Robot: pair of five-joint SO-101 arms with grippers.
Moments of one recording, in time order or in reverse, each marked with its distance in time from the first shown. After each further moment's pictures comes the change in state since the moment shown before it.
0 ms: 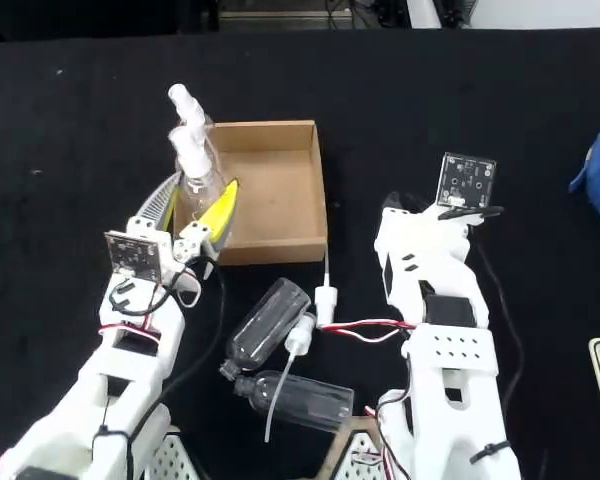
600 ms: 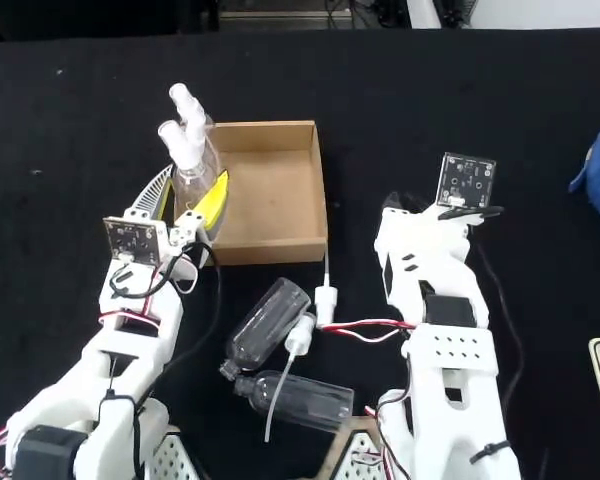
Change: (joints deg) left arm -1.6 10.5 -4.8 -3.3 -0.4; right arm 0.0 0.0 0.0 0.0 0.0
